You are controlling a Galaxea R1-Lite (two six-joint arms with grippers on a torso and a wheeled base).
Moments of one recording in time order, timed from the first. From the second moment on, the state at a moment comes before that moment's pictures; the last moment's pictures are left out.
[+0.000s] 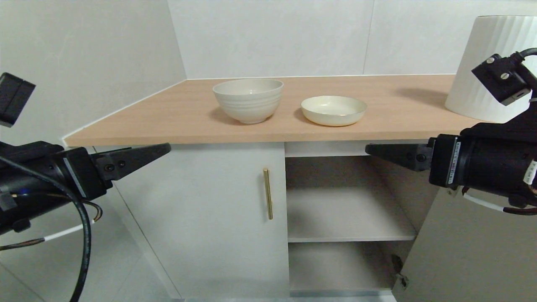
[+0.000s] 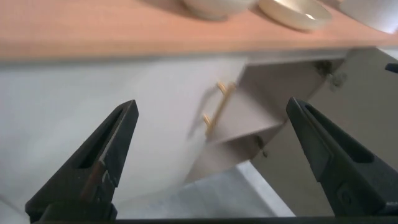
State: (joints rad) left arm -0.22 1.17 -0.73 -0.32 -0.27 -0.26; right arm 0.68 1.32 -0.95 -0.18 -0.08 0.28
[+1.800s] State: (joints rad) left arm -0.27 1.50 -0.99 -0.20 -0.23 -0.40; right arm 0.62 1.45 -0.94 -0.33 -0.06 0.22
